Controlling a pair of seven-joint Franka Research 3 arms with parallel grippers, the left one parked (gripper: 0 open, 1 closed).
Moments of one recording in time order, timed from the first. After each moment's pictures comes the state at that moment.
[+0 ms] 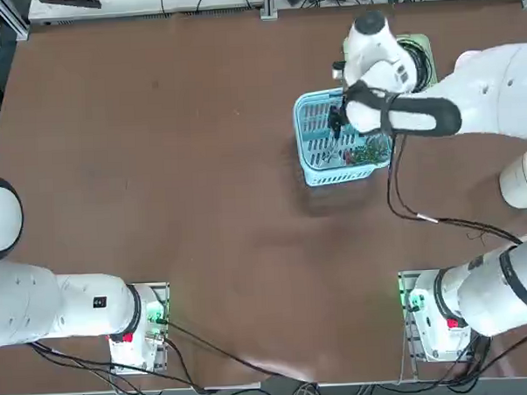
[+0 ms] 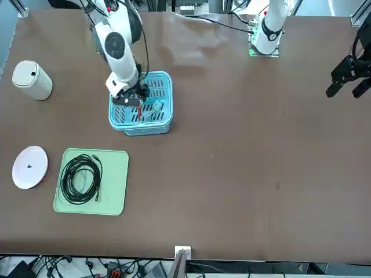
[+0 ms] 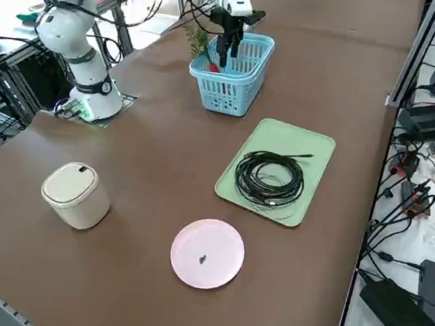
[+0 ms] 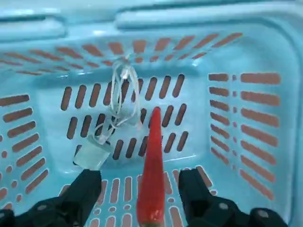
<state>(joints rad) 0.47 0.08 0.16 -2.25 -0.09 2.21 0.71</state>
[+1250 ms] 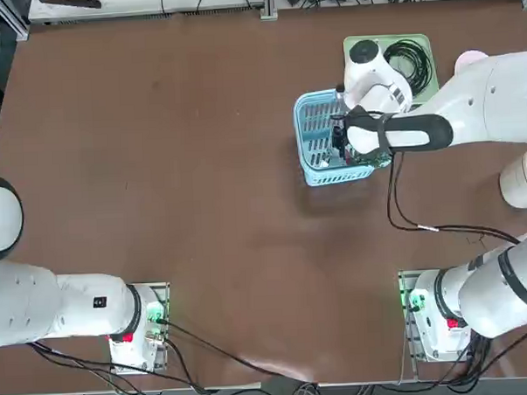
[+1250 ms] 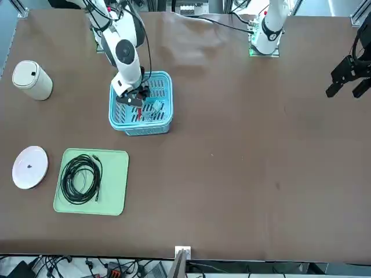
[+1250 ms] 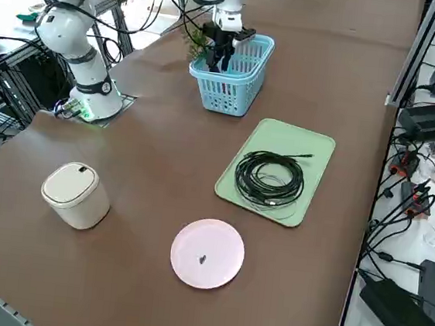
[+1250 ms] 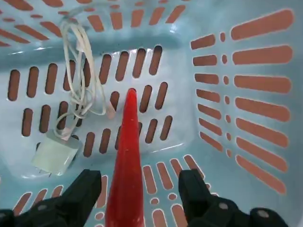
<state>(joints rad) 0.47 0.10 0.14 -2.34 -0.11 2.25 0.79</state>
